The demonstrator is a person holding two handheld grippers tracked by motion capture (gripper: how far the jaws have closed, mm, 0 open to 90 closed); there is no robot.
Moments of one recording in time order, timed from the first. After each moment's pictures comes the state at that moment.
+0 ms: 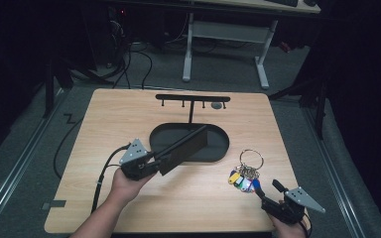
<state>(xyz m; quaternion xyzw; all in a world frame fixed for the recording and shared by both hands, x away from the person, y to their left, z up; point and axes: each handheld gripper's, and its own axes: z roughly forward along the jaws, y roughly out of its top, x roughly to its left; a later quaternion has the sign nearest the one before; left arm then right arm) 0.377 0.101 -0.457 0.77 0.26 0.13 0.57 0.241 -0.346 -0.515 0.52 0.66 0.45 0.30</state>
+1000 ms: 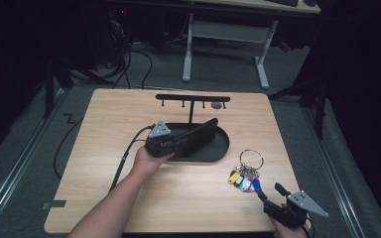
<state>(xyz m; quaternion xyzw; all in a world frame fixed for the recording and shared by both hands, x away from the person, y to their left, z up) 0.452 0.047 -0.479 0.80 0.26 0.11 0.53 0.231 -0.350 -0.514 0.53 0.65 0.45 0.30</state>
